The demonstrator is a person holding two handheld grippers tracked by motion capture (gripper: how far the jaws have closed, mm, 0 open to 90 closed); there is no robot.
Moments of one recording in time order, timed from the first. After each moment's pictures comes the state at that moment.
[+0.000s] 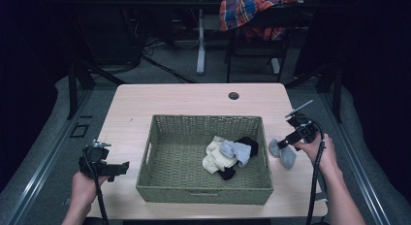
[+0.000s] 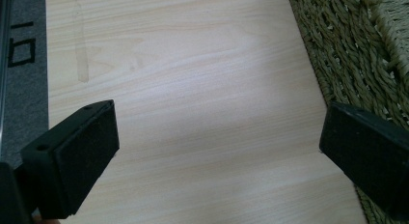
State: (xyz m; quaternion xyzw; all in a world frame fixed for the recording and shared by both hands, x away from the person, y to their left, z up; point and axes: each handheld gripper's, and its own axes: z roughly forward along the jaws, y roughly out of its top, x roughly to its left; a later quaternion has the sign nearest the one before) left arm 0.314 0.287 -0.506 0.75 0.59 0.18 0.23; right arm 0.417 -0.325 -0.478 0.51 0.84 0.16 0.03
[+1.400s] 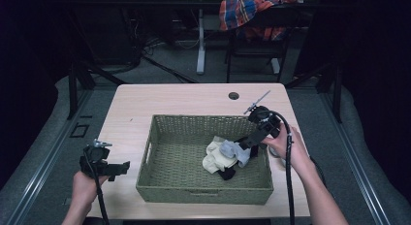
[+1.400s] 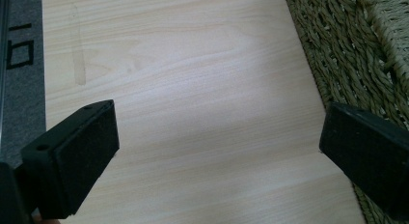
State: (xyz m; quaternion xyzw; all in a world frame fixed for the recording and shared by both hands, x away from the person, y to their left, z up) left arm 0.315 0.285 -0.506 0.76 0.58 0.18 0.23; right arm 0.397 -0.193 -0.422 0.37 0.91 0.19 0.03
